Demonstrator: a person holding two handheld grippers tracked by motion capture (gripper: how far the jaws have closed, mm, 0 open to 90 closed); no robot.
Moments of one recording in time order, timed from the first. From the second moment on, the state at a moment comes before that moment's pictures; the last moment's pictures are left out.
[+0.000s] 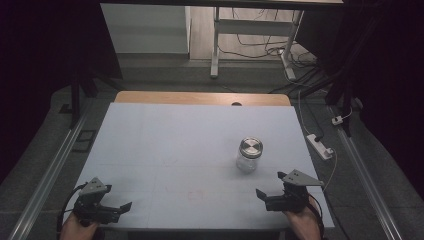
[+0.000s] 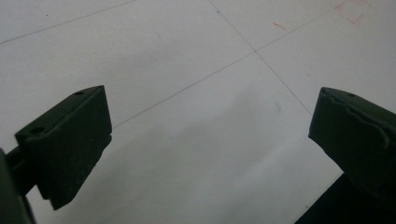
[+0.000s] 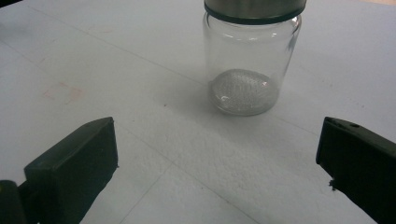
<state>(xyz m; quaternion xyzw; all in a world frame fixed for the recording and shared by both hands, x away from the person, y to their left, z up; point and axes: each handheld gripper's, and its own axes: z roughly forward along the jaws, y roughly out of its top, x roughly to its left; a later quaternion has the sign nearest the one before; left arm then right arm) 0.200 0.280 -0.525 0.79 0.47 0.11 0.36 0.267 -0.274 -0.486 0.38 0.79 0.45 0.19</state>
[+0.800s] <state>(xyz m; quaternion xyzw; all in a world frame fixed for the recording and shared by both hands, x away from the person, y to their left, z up) 0.202 0.280 -0.526 0.80 0.47 0.10 0.36 0.300 -0.255 -0.492 0.41 0.79 0.43 0.16</state>
